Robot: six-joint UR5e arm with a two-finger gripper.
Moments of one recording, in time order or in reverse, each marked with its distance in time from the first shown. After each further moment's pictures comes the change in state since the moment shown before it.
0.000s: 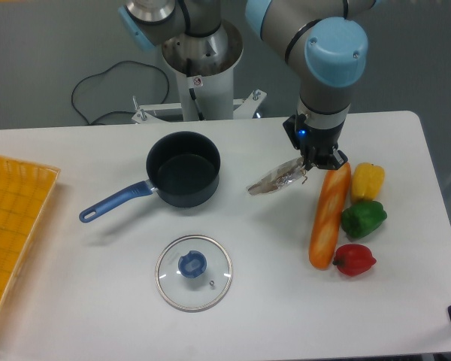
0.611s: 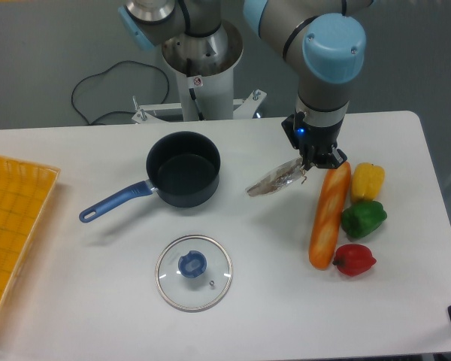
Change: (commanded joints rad) arm -0.003 0.017 -0.009 0.005 0.014 -0.034
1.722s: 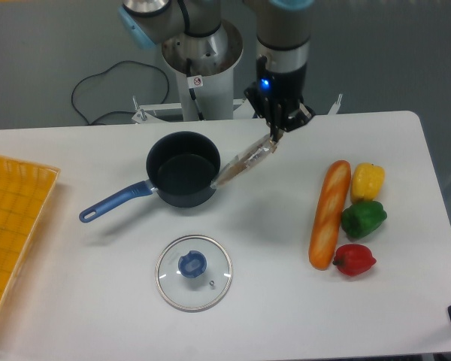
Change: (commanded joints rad) arm -0.020 0.296 -0.216 0.066 -0.153 -0.163
